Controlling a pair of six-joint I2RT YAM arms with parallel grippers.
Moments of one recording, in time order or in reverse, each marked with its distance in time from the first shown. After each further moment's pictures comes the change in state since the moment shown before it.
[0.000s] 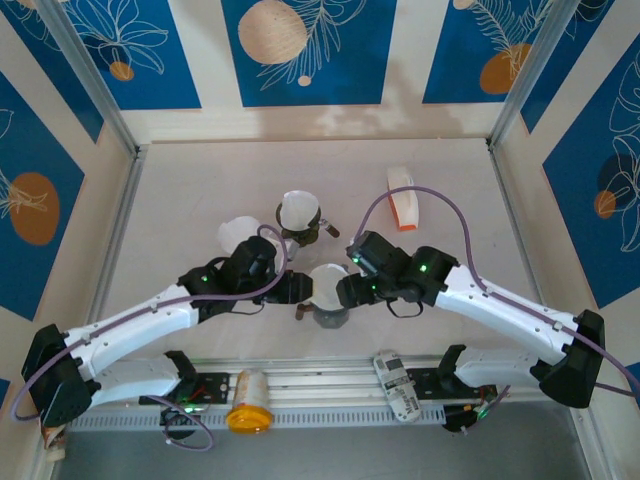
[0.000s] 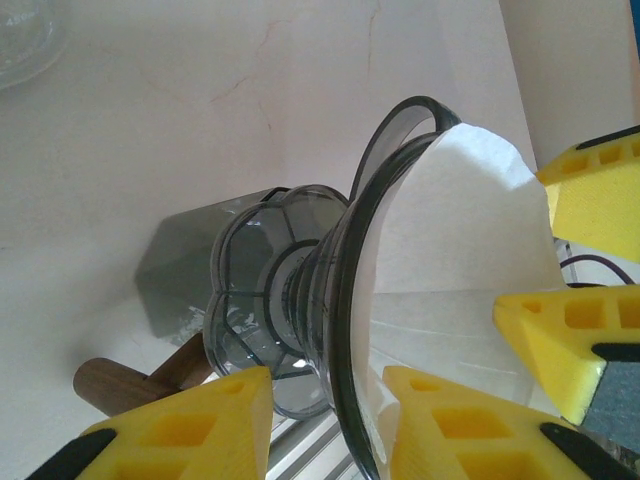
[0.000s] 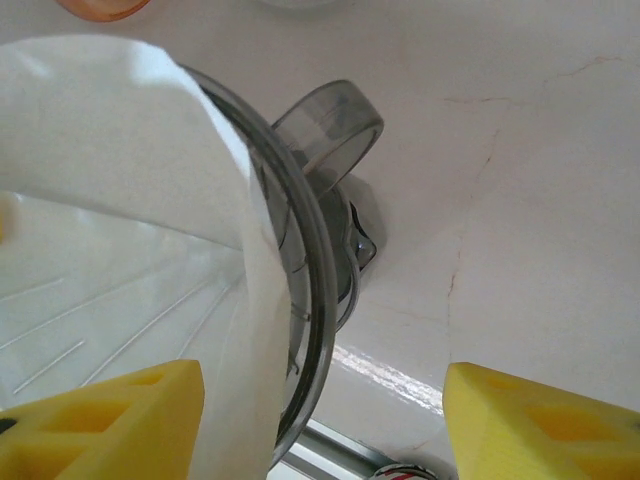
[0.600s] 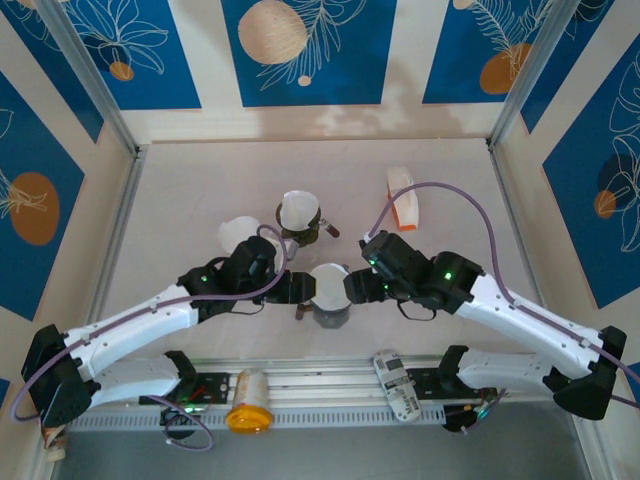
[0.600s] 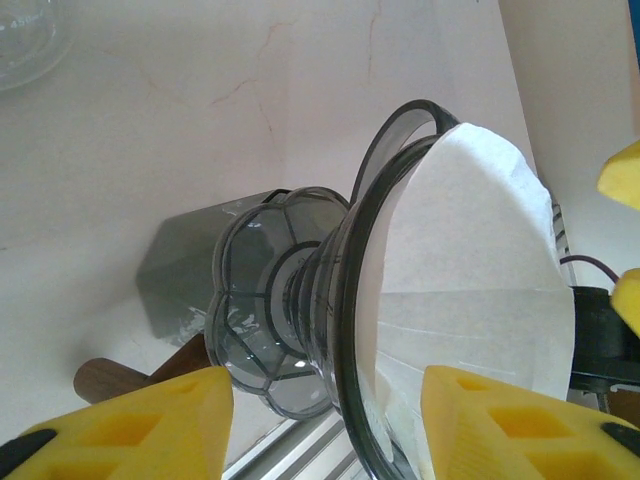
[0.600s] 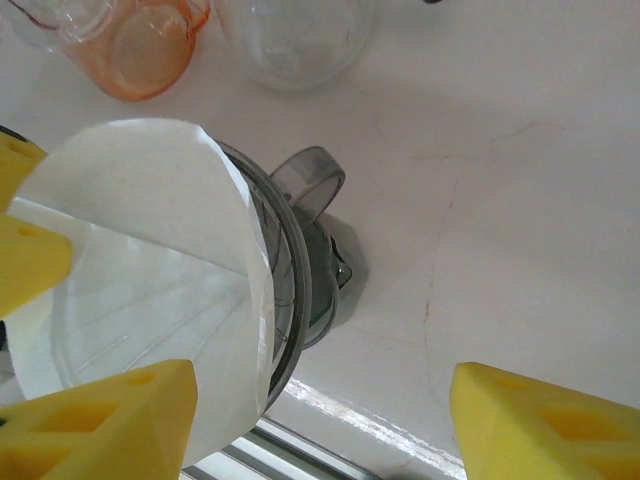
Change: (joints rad) left arm 0.000 -0.003 0.000 0.000 -0.005 -0.007; right arm 0.009 -0.117 0.019 -0.011 0.092 0.015
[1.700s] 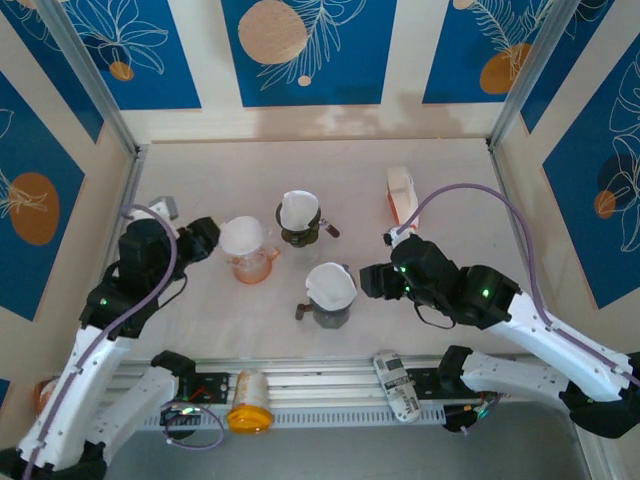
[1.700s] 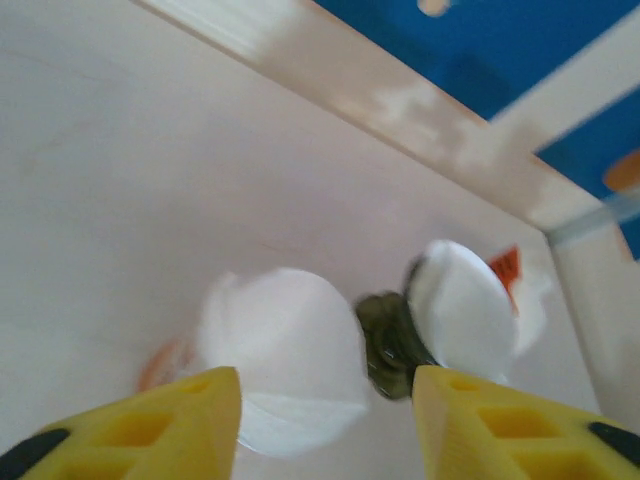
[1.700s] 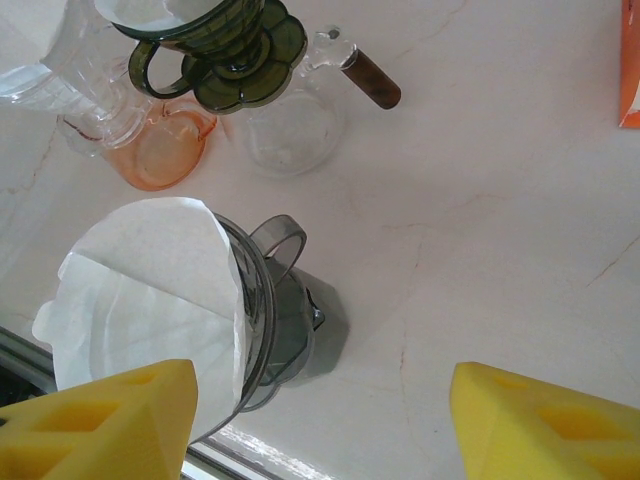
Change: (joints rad) left arm 0.590 -0.377 0.153 -0.277 -0.301 0.097; right arm -0.001 -0.177 -0.036 0.034 0.107 0.008
